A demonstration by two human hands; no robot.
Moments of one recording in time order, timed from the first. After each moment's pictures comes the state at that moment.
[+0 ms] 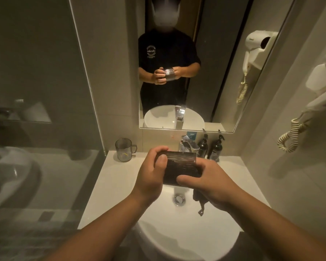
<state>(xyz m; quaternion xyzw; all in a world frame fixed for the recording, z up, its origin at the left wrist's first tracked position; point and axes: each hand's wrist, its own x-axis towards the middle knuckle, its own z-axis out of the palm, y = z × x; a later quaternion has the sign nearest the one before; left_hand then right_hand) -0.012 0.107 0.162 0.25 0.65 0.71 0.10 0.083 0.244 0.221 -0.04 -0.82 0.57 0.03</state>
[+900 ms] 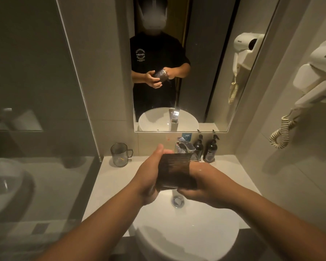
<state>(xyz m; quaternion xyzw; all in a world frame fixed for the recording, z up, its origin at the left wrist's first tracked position) -0.021 0.107 0.192 0.13 0.58 0.73 0.34 0.080 0.244 0.232 0.10 -0.97 0.21 0.04</state>
